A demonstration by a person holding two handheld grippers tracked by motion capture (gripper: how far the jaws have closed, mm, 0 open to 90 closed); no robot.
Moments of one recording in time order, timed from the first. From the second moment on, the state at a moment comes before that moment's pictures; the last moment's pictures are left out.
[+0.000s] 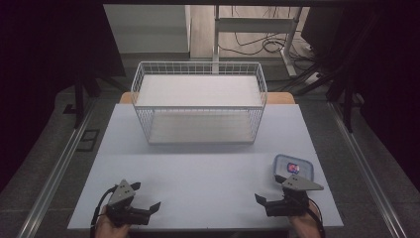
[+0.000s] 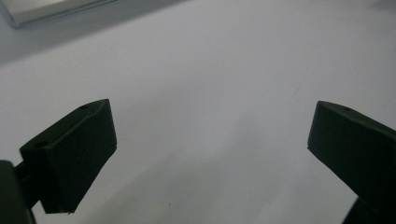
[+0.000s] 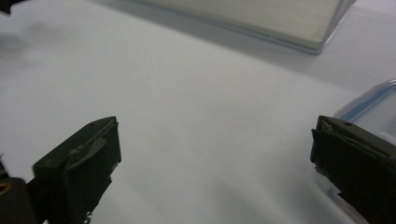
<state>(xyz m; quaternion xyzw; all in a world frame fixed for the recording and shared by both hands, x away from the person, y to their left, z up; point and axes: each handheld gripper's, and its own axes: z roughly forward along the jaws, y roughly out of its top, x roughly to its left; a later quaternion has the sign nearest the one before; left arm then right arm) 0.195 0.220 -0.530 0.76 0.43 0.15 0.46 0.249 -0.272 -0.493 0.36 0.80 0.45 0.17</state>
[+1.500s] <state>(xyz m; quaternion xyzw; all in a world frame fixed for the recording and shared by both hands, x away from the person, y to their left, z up) 0.197 0.228 -0.533 0.76 0.44 0.14 0.46 0.280 -0.350 -0.475 0.48 0.75 0.37 0.26</state>
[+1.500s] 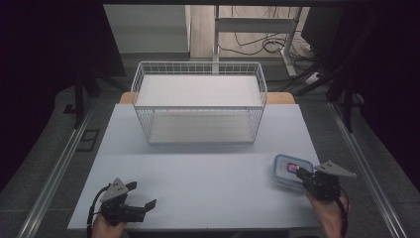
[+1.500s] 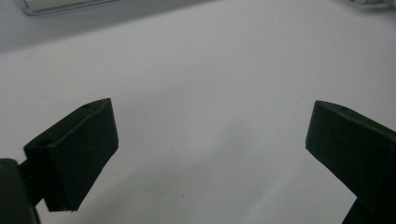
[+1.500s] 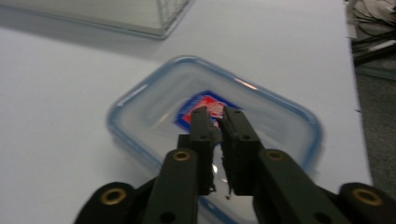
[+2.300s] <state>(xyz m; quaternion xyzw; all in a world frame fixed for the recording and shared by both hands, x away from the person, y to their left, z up) 0.199 0.229 -0.534 0.76 0.45 0.13 0.46 0.303 -0.393 -0.489 0.56 0.71 0.33 0.28</state>
